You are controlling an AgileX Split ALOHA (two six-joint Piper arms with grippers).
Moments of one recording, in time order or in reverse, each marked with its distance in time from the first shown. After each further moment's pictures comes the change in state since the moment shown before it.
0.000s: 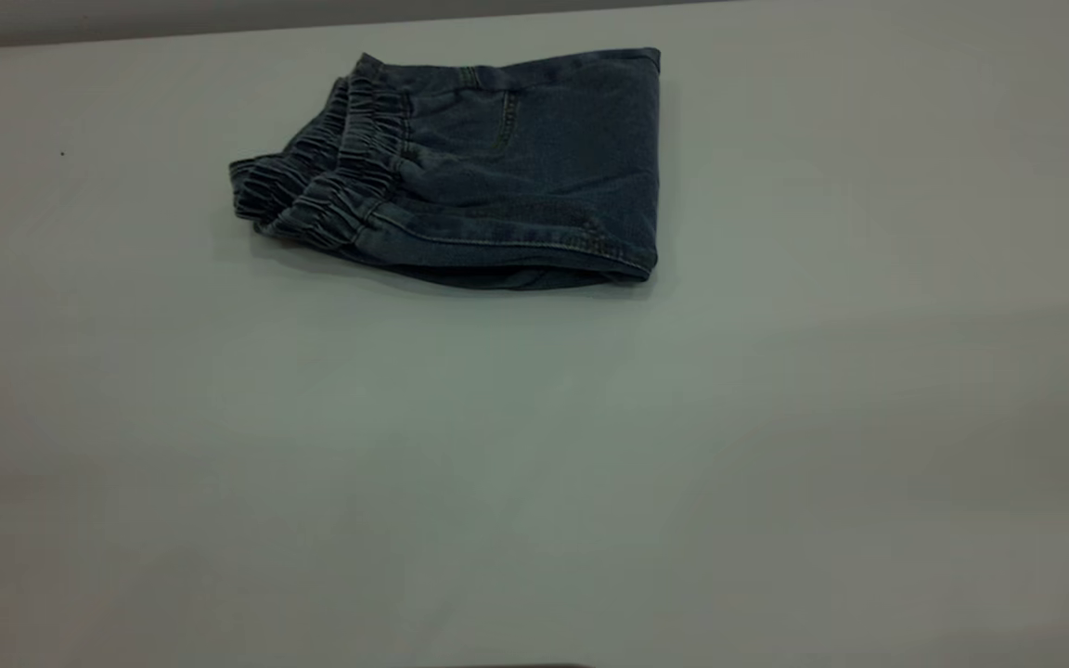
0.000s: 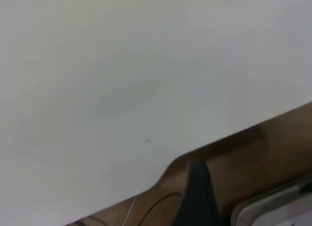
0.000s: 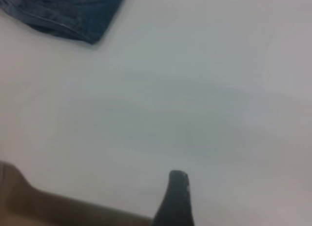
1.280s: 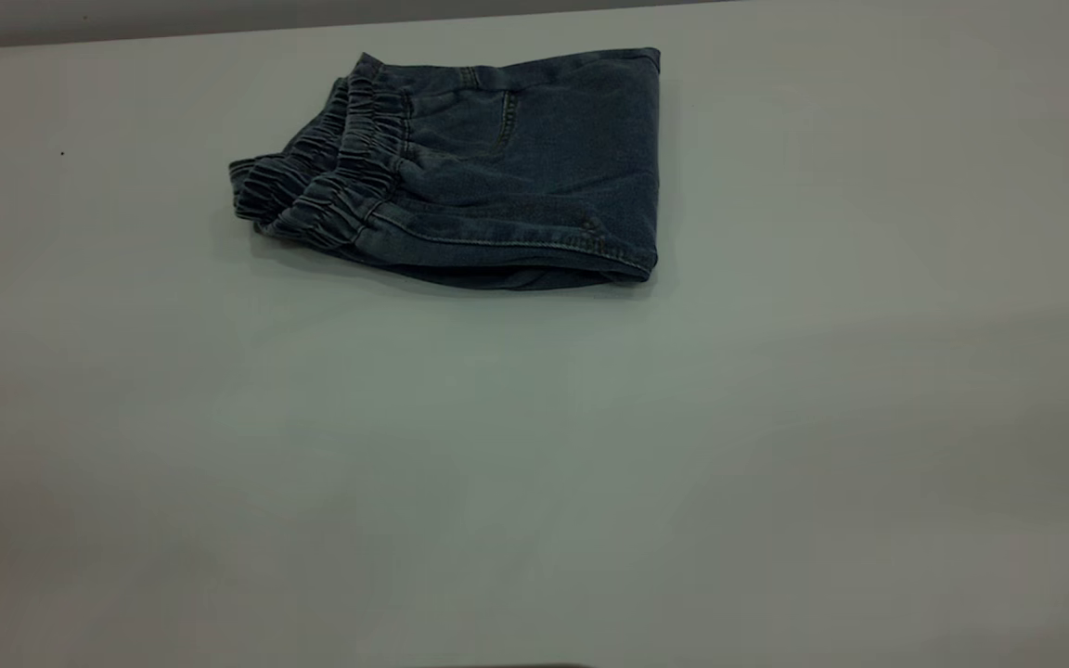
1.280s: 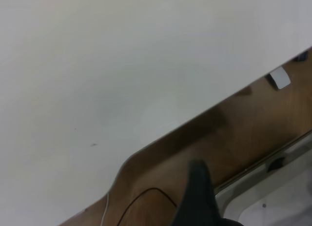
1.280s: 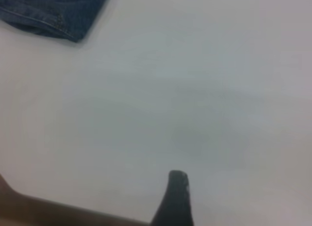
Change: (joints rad) left arm 0.000 -0.061 0.128 -0.162 -0.055 0.130; right arm 0.000 -0.009 0.049 -0.026 -0.034 0.006
